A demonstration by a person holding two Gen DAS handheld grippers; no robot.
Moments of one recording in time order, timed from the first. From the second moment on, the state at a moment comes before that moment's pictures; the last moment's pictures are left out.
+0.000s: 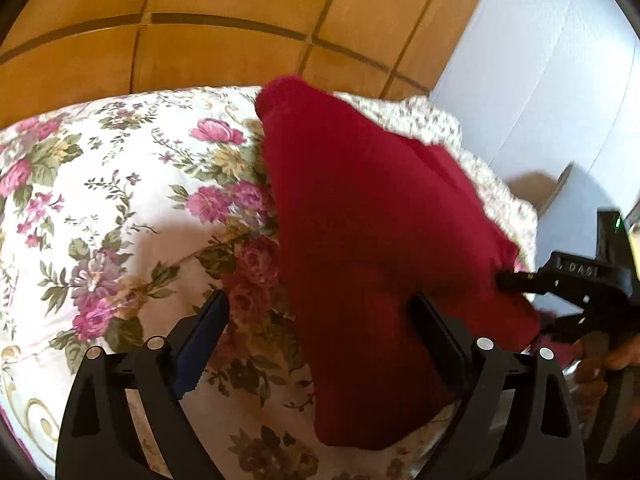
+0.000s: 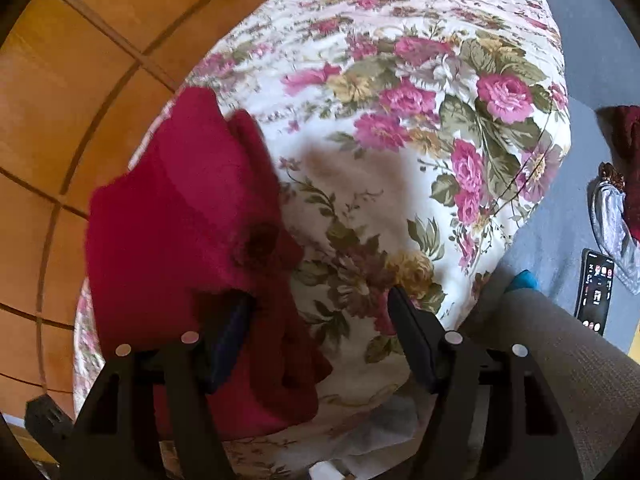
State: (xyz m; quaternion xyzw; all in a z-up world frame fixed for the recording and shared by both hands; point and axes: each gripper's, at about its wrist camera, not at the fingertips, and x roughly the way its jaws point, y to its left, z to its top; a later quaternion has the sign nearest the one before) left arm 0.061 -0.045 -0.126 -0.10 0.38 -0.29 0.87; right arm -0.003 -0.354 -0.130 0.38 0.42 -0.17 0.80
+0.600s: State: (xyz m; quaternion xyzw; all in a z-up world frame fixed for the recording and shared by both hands) left arm 0.088 -0.064 -0.122 -0.11 0.41 -0.32 0.85; right arm 0.010 -0.329 -0.093 0.28 0.39 -0.17 0.86
